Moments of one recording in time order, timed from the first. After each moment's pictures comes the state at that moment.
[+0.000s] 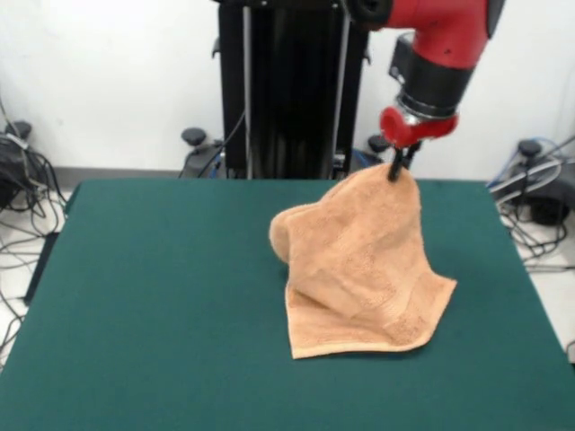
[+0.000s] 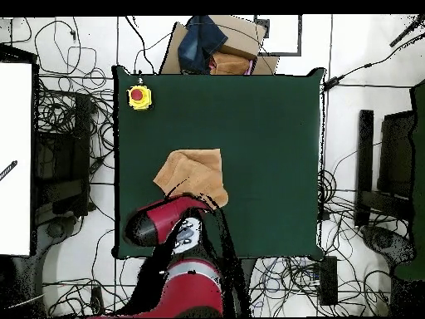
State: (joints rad) arm 0.10 -0.52 -0.01 1.86 -0.37 0.24 1.57
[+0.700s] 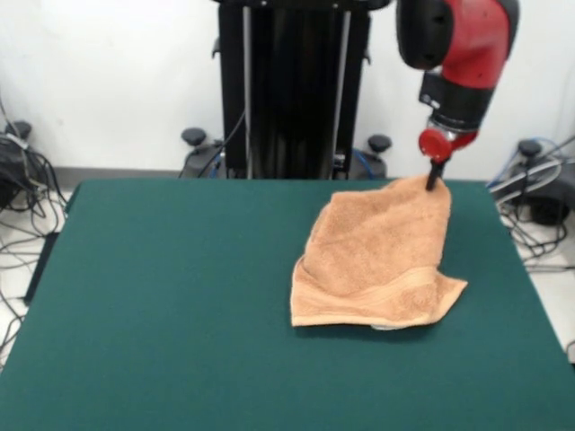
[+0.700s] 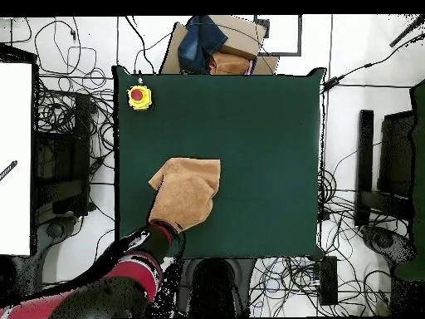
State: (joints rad) arm 0.31 -0.31 -0.08 1.87 -0.37 -0.03 1.57
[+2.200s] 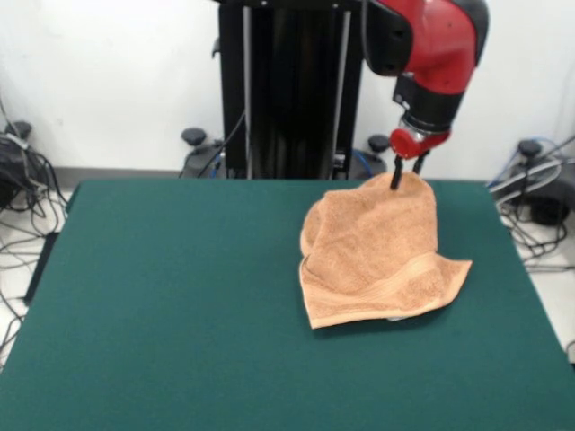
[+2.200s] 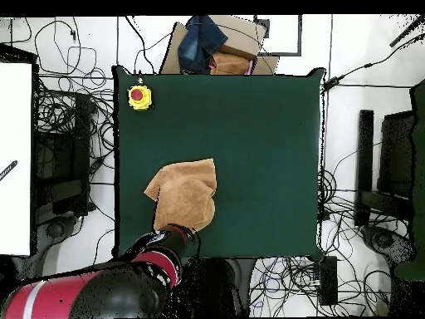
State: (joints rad) arm 0.24 -0.27 -0.08 1.91 -0.37 -0.04 1.57
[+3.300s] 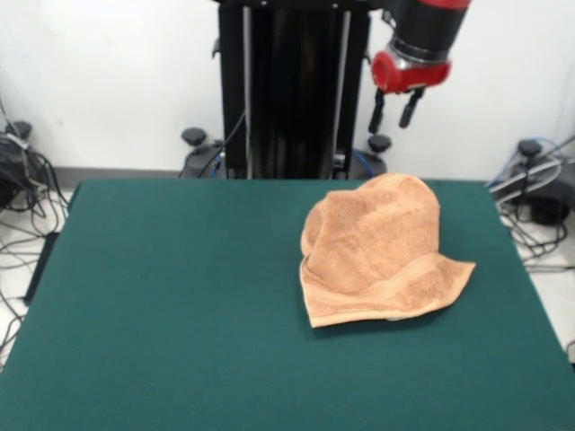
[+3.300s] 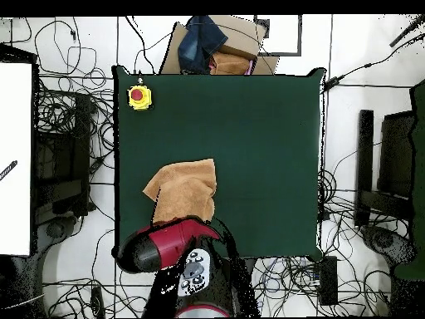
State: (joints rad) arm 0.03 -0.71 -0.01 2.03 -0.37 0.30 1.57
